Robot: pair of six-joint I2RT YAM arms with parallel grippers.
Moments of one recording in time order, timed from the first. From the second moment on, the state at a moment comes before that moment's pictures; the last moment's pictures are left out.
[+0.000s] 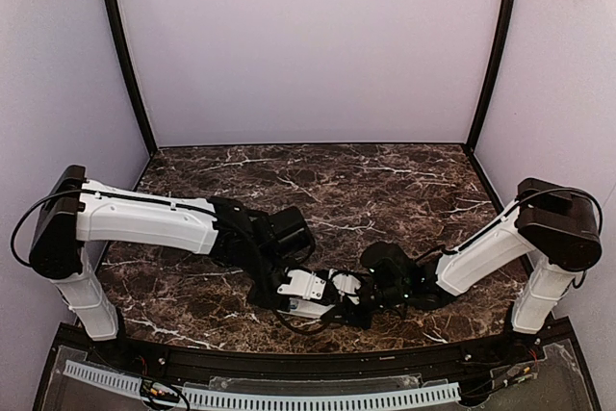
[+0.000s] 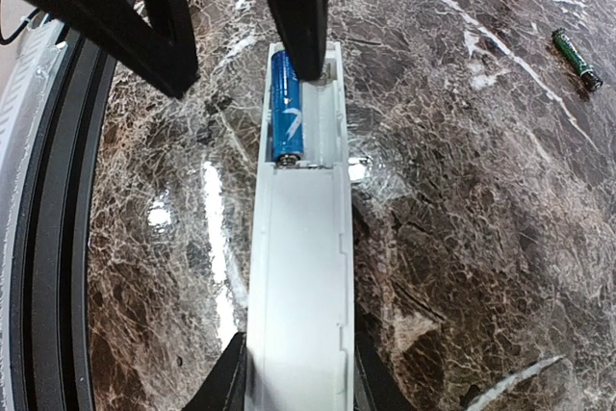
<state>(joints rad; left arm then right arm) -1.15 1.76 1.23 -0.78 0.09 0.70 1.12 1.72 0.58 0.43 -0.31 -0.11</state>
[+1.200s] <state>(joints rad) -1.05 1.60 1.01 -0.62 0.07 0.63 1.13 1.73 0.59 0.42 -0.30 -0.11</state>
